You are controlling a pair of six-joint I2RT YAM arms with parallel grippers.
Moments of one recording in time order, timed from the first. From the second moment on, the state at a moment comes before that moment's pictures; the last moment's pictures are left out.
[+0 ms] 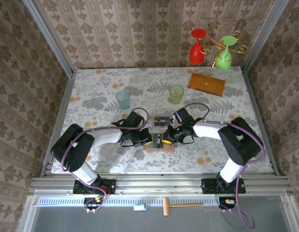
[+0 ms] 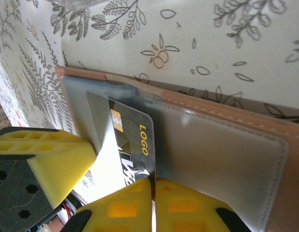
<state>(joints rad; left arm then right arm) -0.73 1.60 0.73 -0.16 0.44 -0.95 0.53 1.68 0.78 -0.19 -0.57 0.85</state>
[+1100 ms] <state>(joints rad) -0.73 1.60 0.73 -0.16 0.44 -0.95 0.51 1.58 0.82 -0.38 -0.49 0.78</state>
